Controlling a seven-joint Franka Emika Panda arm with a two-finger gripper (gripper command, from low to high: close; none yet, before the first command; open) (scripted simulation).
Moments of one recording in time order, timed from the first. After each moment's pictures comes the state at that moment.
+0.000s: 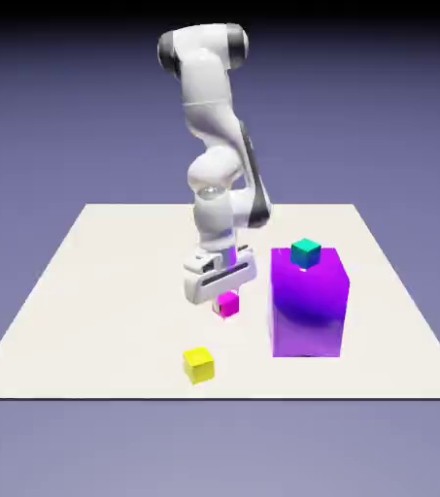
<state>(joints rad) 1.09 -0.17 -1.09 -2.91 0.04 2.92 -0.05</state>
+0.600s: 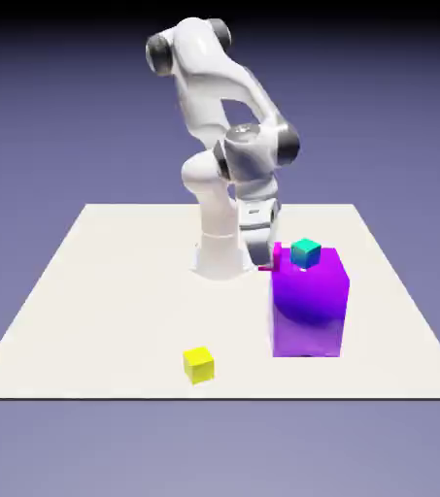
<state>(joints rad) 0.85 -0.44 -0.57 -2.55 0.00 2.19 -0.45</state>
